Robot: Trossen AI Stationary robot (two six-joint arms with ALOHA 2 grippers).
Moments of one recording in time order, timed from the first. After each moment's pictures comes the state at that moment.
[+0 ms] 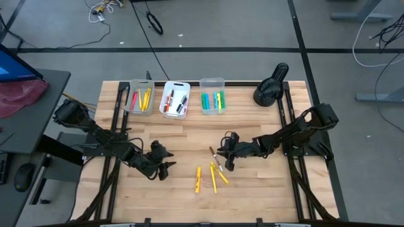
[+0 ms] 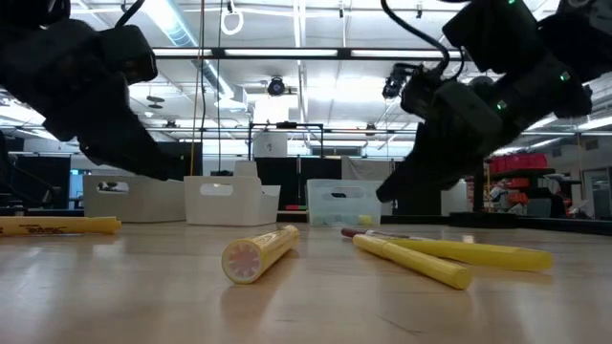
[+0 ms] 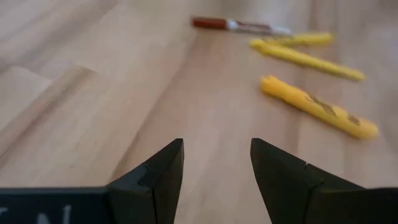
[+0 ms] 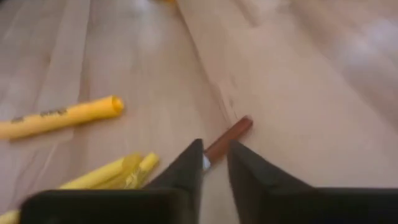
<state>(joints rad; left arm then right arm) -0.58 1.37 0.46 0.13 -0.62 -0.78 0.27 1.65 0.54 0.48 0.31 0.42</state>
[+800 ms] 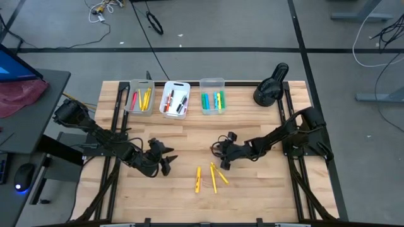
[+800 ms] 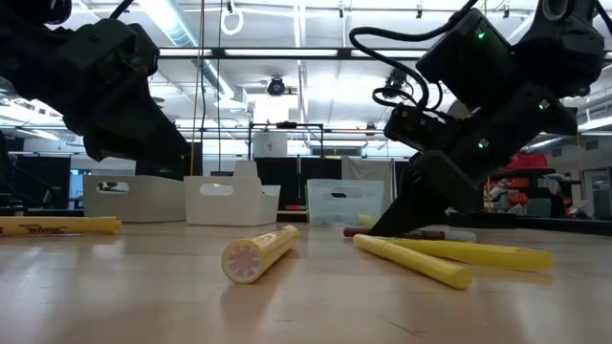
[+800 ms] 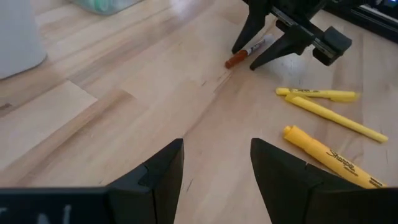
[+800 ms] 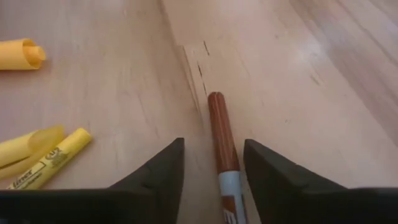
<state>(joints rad) -0.58 1.37 0.46 0.15 -0.79 -0.90 0.25 1.82 0.63 0.37 0.42 0.32</state>
